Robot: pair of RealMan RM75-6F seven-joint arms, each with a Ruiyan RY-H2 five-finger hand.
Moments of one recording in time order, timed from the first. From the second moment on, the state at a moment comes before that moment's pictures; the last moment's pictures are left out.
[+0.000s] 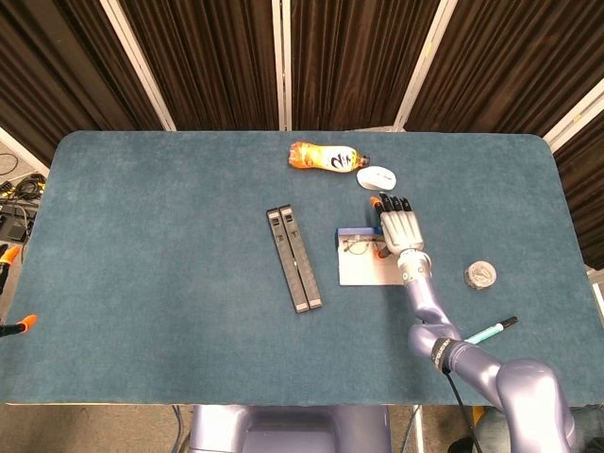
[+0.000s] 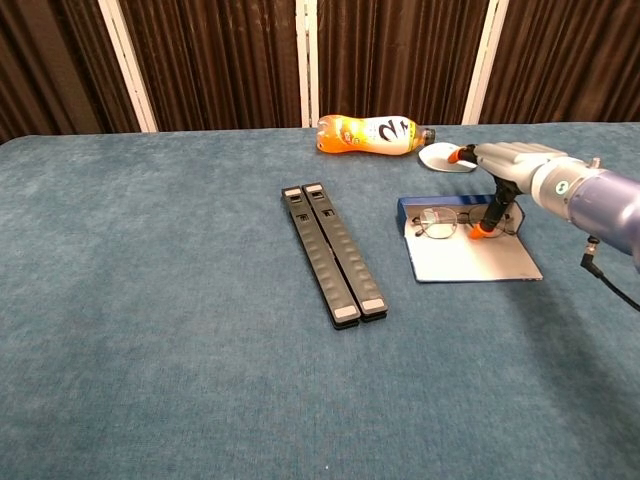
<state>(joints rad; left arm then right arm) -0.14 -1.08 -0.08 -1.52 1.30 1.33 0.04 0.88 -1.85 0.29 -0.74 -0.94 0.75 -0.24</state>
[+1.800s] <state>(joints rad) -0.14 -1.07 -0.07 -1.55 1.35 1.35 0.04 0.71 -1.58 0.12 -1.25 -1.25 0.94 -0.30</state>
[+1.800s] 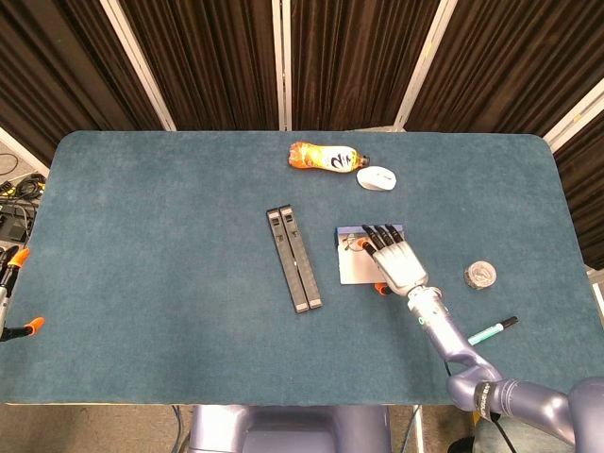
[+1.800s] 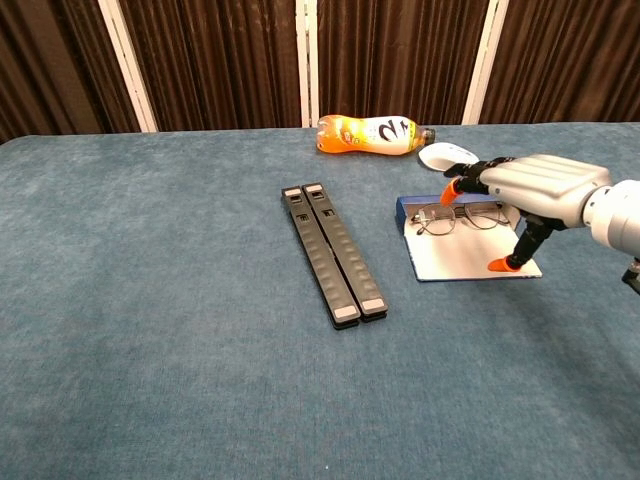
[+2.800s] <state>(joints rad) -0.15 -1.09 -0.07 -1.52 1.32 1.32 0.05 0.73 -1.70 0.12 -1.09 -1.24 0.88 -0.32</state>
